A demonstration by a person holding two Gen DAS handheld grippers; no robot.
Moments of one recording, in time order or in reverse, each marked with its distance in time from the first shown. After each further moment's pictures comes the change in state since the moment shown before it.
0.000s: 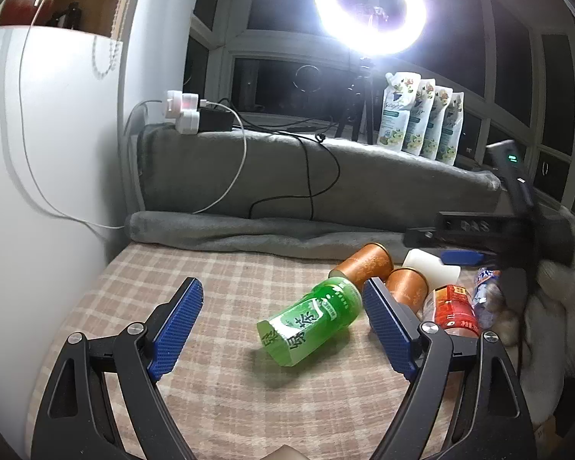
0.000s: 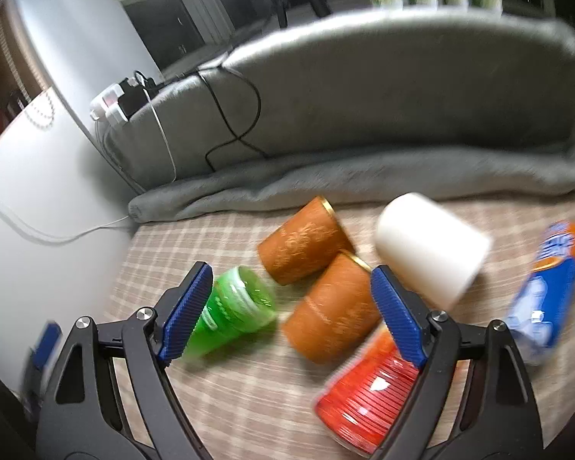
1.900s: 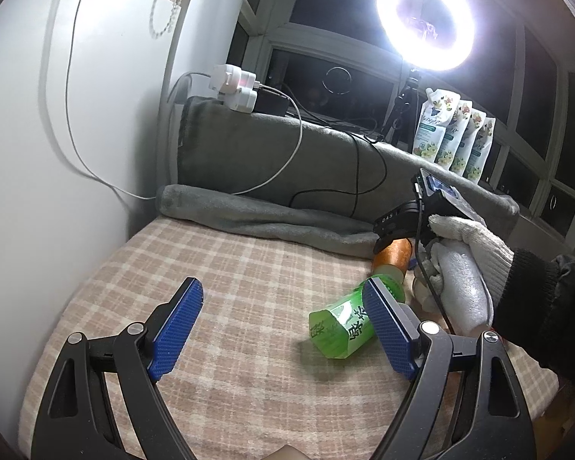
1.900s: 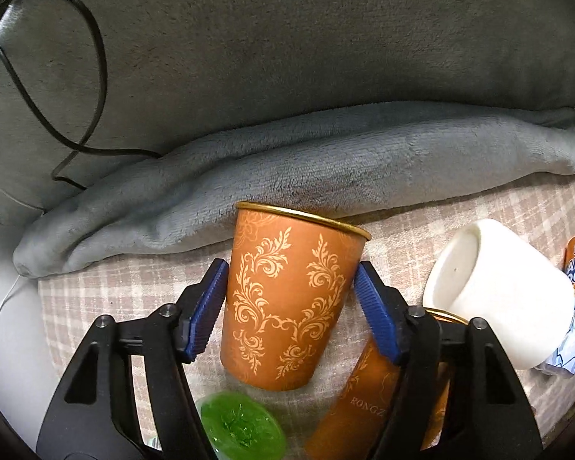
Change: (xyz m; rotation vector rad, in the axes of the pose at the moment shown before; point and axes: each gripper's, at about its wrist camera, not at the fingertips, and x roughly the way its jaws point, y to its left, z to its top) left arm 0.004 0.068 -0.016 -0.130 0.011 0.008; right arm 0.170 0.031 0.082 0.201 0.255 -0.358
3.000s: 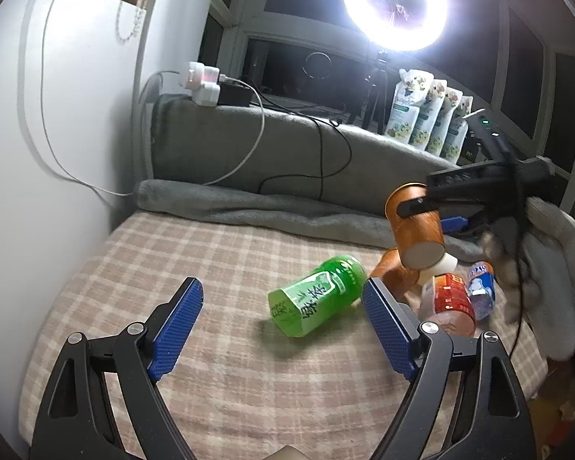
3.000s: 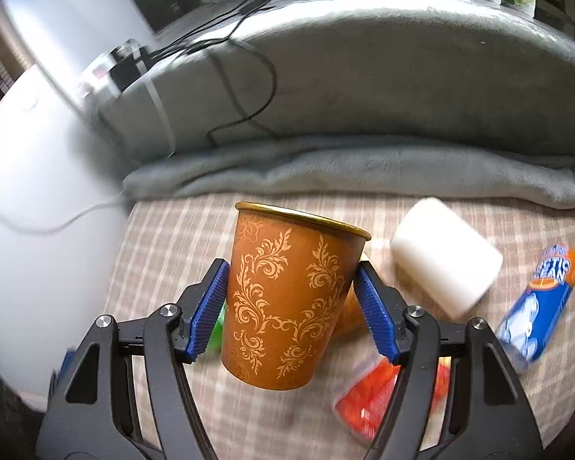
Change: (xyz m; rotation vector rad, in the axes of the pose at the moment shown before) left arm -0.013 -0.042 -0.002 0.053 0.066 -0.037; right arm -0.142 -0.075 -0.096 -0.316 -0.136 0.292
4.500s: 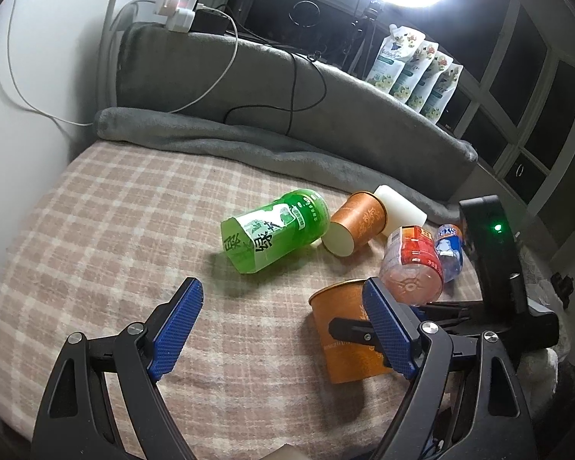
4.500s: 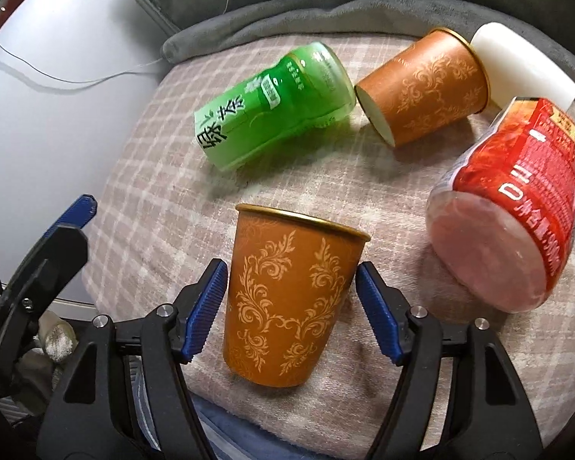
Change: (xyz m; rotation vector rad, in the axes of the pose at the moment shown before) left arm 0.018 -0.010 -0.021 -0.075 0.220 -0.139; right arm 0.043 0.022 -0.132 -0.086 0.203 0.113
